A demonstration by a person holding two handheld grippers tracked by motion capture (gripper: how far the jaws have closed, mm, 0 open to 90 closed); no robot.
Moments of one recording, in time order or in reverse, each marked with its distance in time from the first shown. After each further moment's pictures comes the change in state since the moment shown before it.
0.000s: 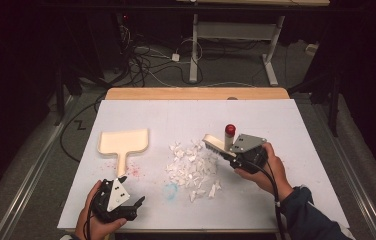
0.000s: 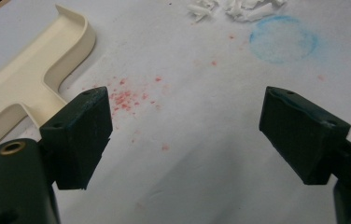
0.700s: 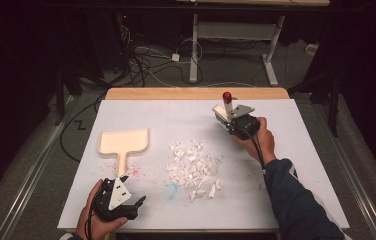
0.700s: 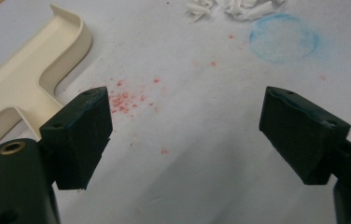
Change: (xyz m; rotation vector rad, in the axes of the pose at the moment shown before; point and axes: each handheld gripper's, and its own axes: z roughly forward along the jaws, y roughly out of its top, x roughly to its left) left arm 0.002 0.001 0.004 0.002 -0.011 0.004; right arm -0.075 0.005 0.091 0.123 -0.215 0.109
